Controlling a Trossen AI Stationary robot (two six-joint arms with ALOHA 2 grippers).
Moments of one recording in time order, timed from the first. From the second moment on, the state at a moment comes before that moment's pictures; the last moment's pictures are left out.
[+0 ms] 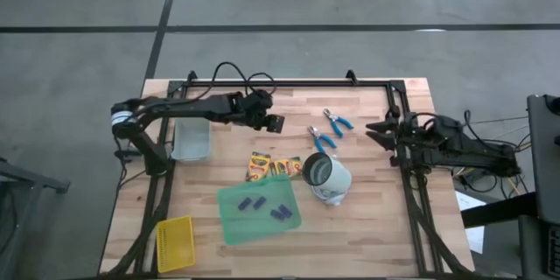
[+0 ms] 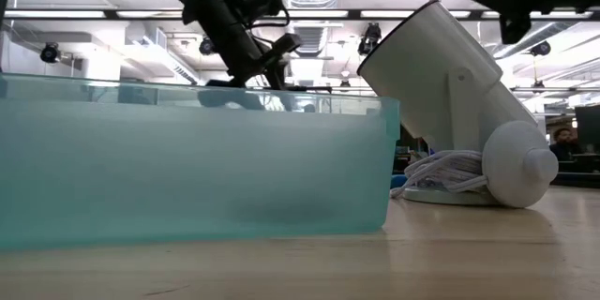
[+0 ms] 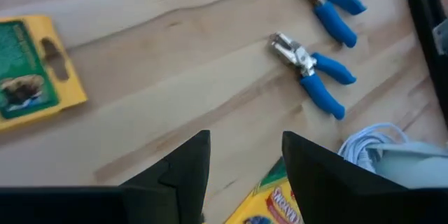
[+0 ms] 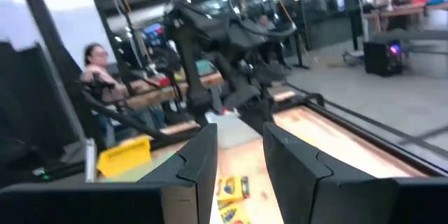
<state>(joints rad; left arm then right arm) 0.30 1.60 1.16 -0.42 -0.02 -0.91 -0.11 0.15 0.32 -0.10 0.05 0.27</state>
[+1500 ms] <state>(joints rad) 0.50 1.54 1.16 -0.63 -0.23 -0.62 -0.91 1.68 1.33 -0.15 -0.92 -0.29</state>
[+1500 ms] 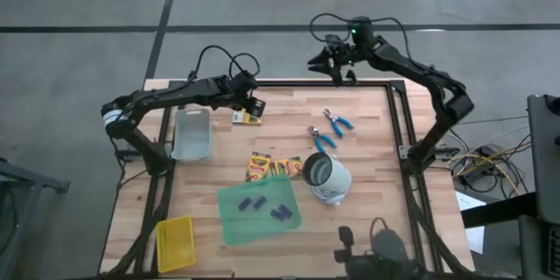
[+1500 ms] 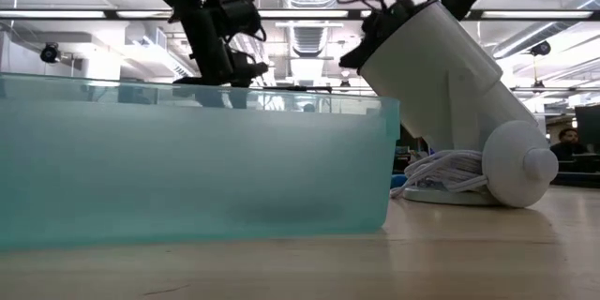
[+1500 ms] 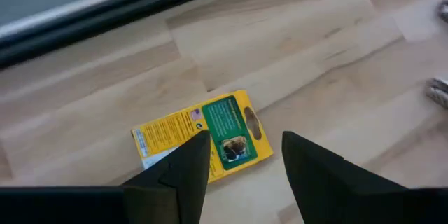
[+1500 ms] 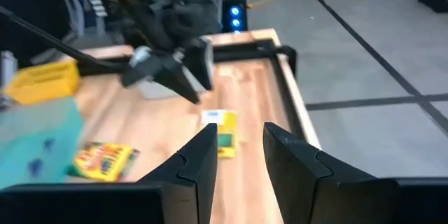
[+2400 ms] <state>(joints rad) 0.52 1.78 1.16 -0.61 -0.12 -0.69 -0.84 1.81 1.32 -0.14 -0.92 -0.35</state>
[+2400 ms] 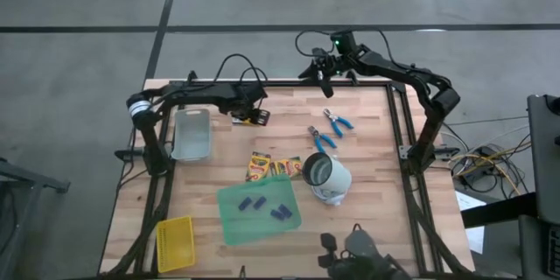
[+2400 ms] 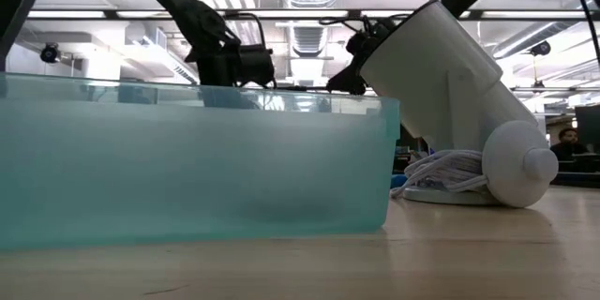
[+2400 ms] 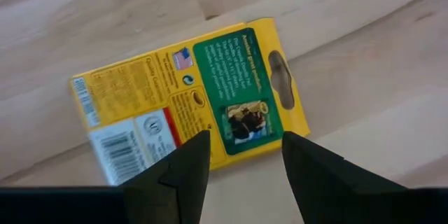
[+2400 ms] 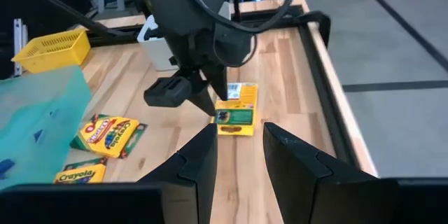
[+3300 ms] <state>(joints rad) 0.52 1.94 1.16 -0.13 0.12 -0.57 -0.83 1.82 1.31 -0.18 -0.92 -0.33</state>
